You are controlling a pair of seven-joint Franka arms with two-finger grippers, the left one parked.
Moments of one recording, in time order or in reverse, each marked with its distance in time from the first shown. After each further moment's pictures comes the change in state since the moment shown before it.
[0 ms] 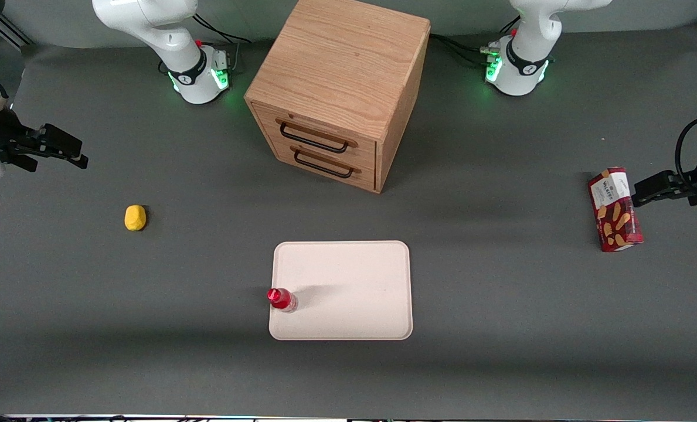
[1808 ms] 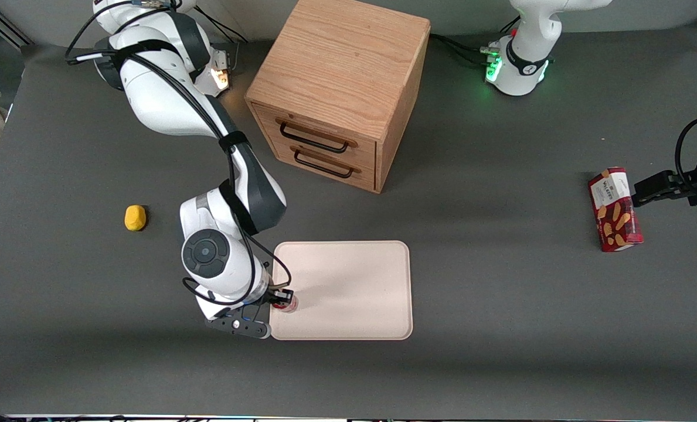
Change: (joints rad) arm 0.326 0.954 0.016 0.660 0.042 0.386 0.574
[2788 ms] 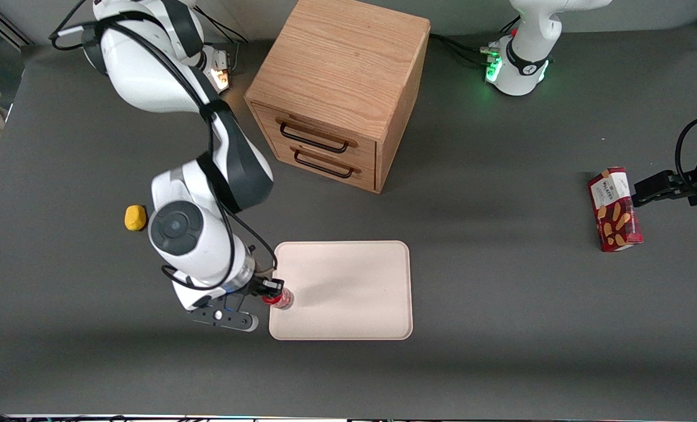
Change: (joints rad) arm -0.001 -0.043 0.000 0.043 0.000 -0.073 -0.005
